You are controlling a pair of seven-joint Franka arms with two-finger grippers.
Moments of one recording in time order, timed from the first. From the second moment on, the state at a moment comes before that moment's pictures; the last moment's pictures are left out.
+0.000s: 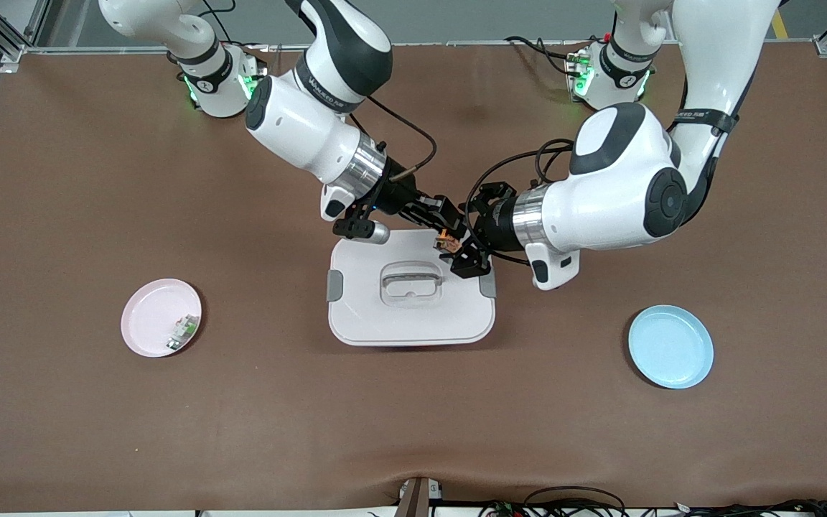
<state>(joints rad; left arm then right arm) -0.07 0.52 -0.56 -1.35 -0.42 1.90 -1.65 0.85 0.37 -0.11 -1.64 0.92 2.60 0.56</state>
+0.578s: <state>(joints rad) 0.02 0.47 -0.56 -1.33 -0.31 1.86 -1.60 0.80 0.35 -0.12 -1.64 0.71 2.41 0.47</state>
